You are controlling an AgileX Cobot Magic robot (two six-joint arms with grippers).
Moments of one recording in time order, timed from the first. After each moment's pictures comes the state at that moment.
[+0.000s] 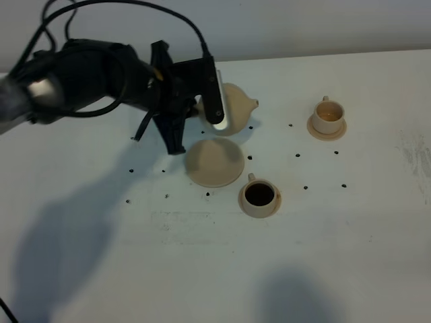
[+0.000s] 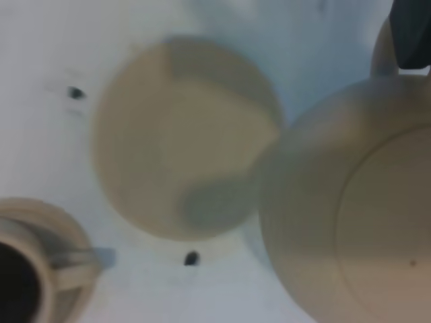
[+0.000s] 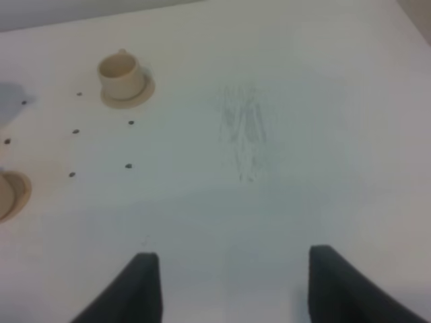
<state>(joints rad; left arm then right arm) -0.45 1.97 -1.45 -0.12 0.41 1.17 -0.09 -0.01 -0.52 0.04 1.11 0.04</state>
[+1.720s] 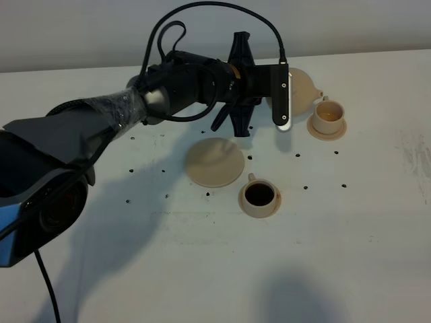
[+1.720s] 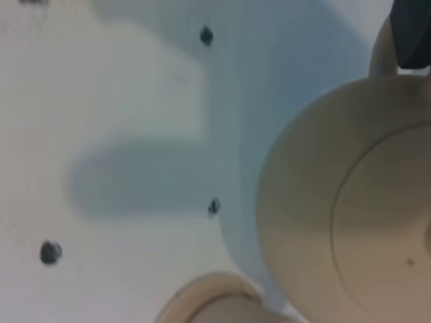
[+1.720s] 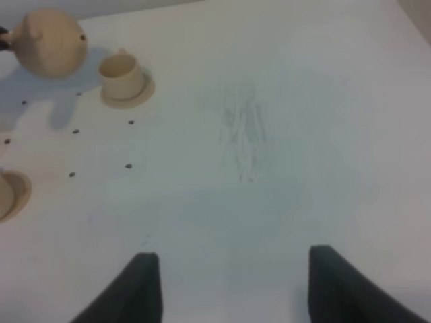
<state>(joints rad) -0.58 2.36 -1.88 -0.10 0.24 1.28 -0.09 -0.01 -0.52 0.04 1.11 0.04</state>
